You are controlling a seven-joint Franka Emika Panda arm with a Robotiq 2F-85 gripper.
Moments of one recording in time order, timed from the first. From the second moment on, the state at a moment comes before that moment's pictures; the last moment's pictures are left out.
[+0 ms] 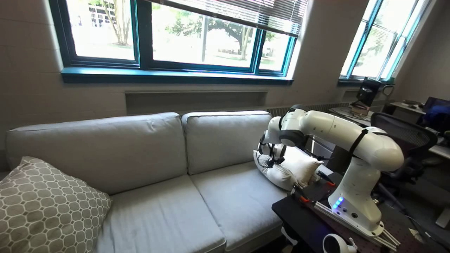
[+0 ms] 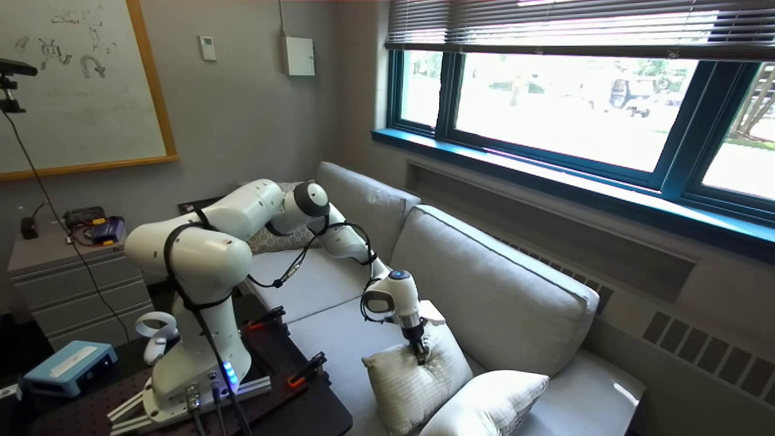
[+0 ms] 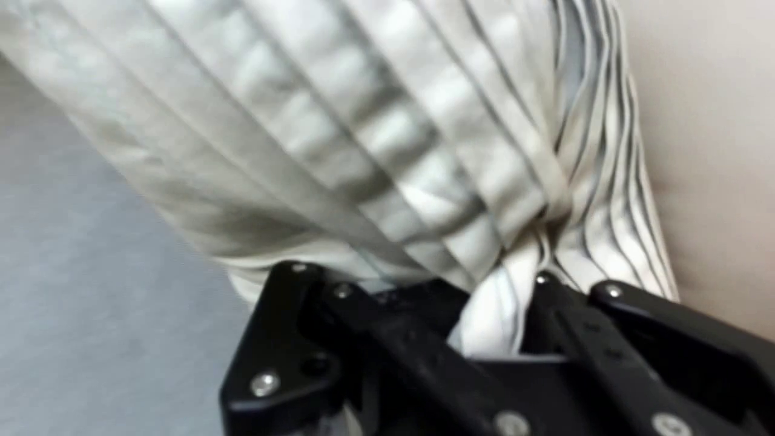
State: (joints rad) arm 0.59 1.44 -0.70 -1.73 1.44 2.78 2.60
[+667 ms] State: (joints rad) arm 0.53 1.41 -0.56 -1.28 1.10 2.59 2.59
